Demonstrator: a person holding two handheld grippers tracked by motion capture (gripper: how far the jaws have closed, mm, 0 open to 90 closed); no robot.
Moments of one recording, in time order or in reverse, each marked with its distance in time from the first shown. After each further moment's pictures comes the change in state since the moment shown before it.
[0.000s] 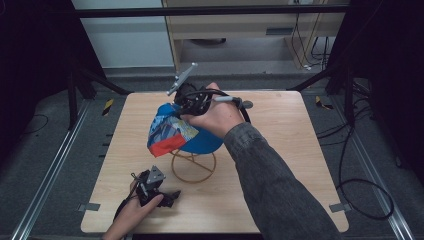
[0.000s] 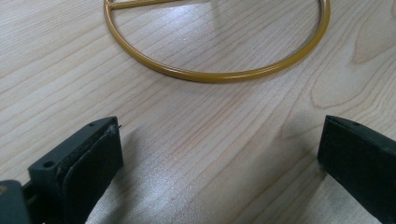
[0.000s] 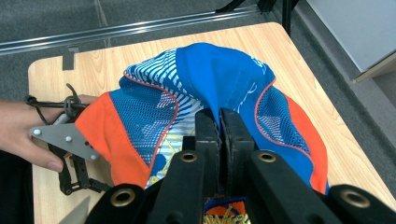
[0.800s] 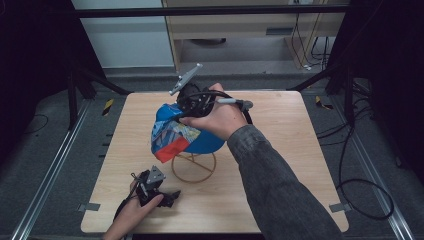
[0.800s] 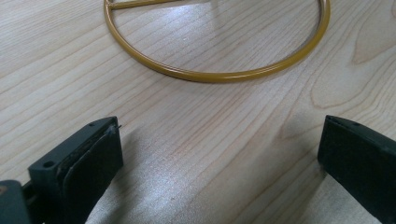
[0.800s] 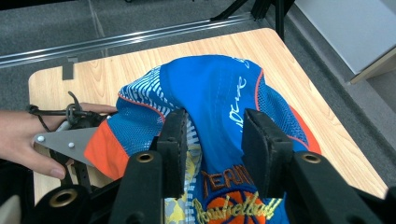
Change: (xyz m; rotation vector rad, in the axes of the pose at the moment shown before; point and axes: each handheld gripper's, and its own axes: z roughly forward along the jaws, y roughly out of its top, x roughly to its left) left arm 0.000 0.000 0.000 0.000 0.000 0.001; right arm 0.003 -0.005 -0.007 -0.036 -0.020 0.029
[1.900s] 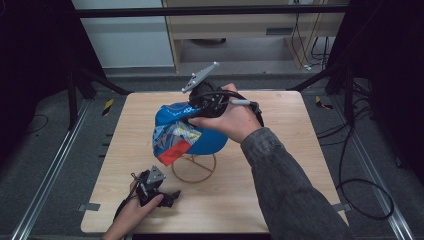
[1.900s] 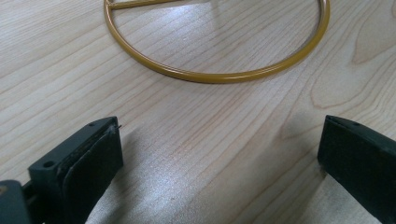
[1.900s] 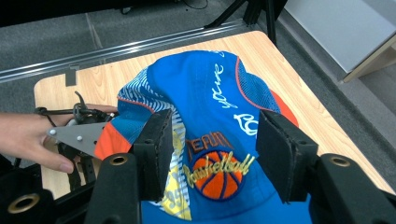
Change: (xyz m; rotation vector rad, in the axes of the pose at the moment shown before) left arm 0.000 0.000 0.000 0.000 0.000 0.000; right arm -0.002 -0.014 -0.028 -0.040 -0.018 0.043
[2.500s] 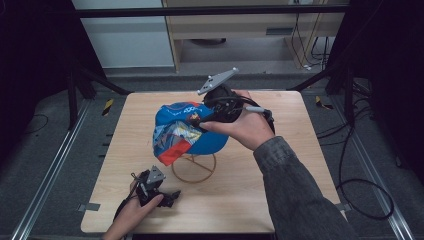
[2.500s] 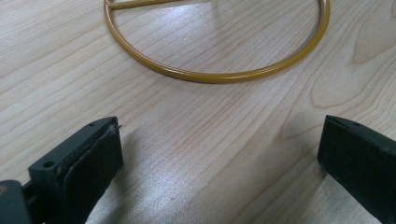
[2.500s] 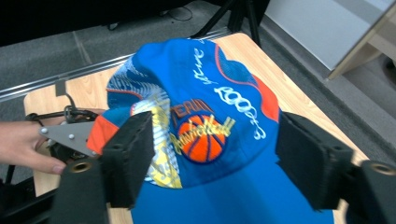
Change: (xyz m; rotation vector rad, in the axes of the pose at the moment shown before) left arm 0.000 0.000 0.000 0.000 0.000 -0.001; right arm -0.002 -0.026 -0.016 -0.059 -0.057 0.069
